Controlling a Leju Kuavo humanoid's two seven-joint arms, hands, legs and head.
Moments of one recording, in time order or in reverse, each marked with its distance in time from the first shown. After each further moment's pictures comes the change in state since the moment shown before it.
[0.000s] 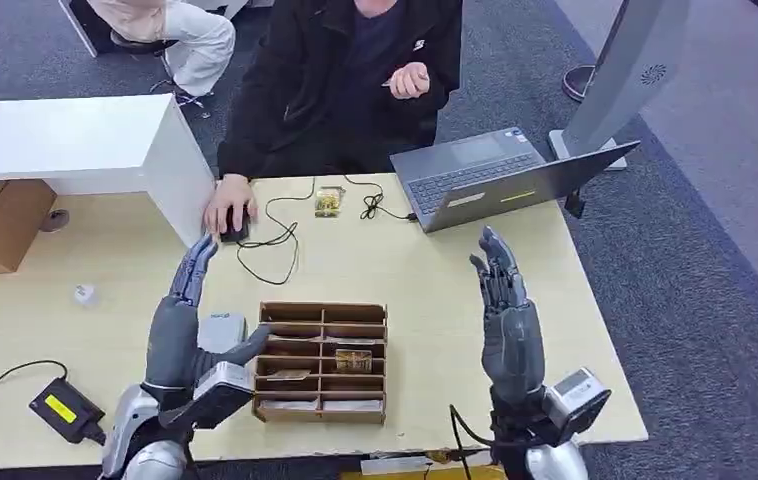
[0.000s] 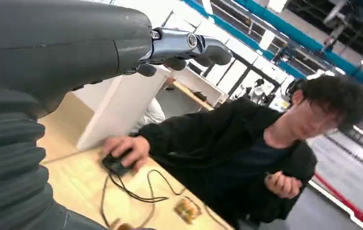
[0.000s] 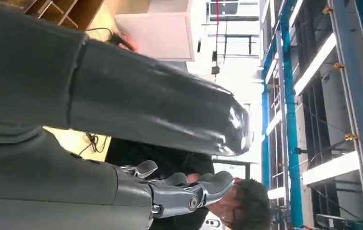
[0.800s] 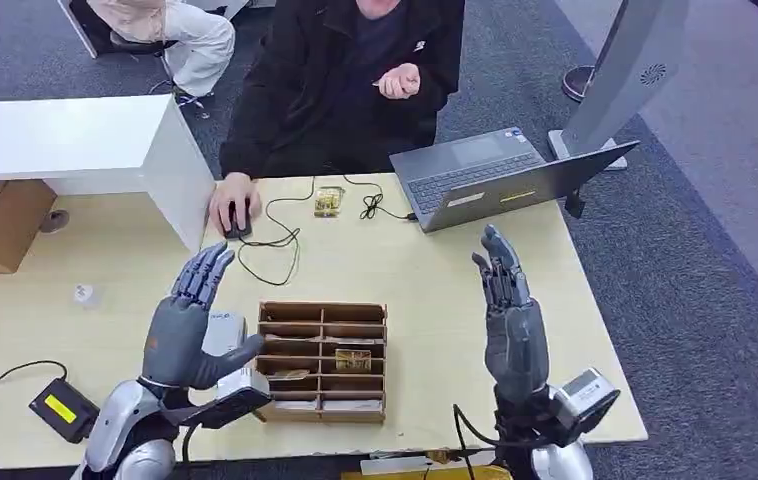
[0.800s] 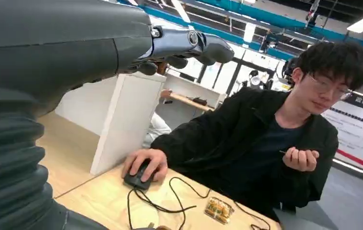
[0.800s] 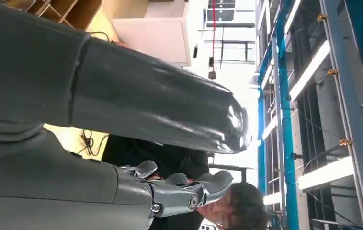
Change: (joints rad) left arm -0.008 0.058 -0.001 -0.001 -0.130 -0.059 0.044; right arm 0.002 0.000 -0.015 -0.012 0.003 0.029 0.000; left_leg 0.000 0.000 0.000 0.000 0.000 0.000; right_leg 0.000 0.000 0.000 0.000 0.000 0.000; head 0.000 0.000
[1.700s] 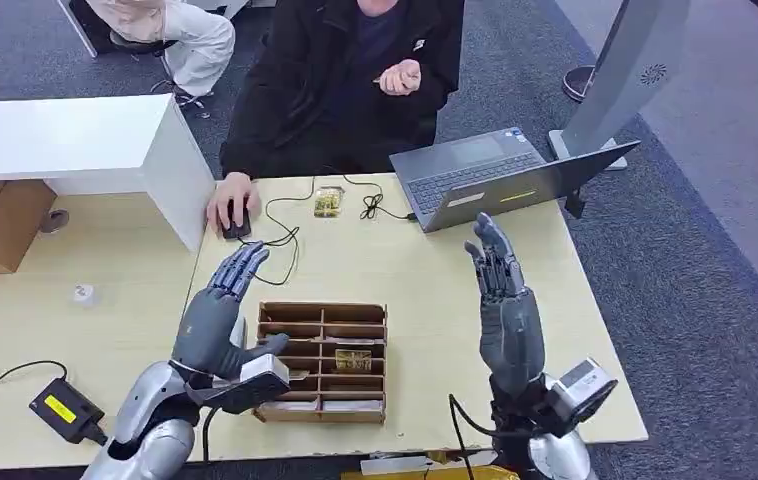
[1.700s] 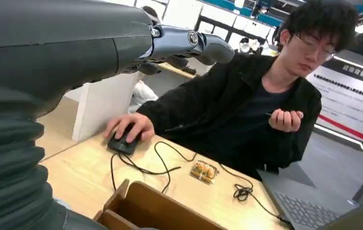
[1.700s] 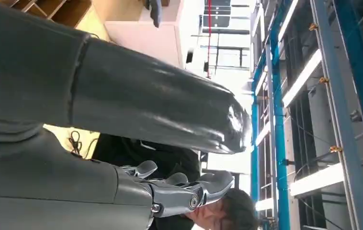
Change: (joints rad) left arm -0.115 -0.022 -0.074 0.148 0.084 -0.084 -0.026; right arm -0.047 0.000 0.018 0.004 -0.006 0.020 0.010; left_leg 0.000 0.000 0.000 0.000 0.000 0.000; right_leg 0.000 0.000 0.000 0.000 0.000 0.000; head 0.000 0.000
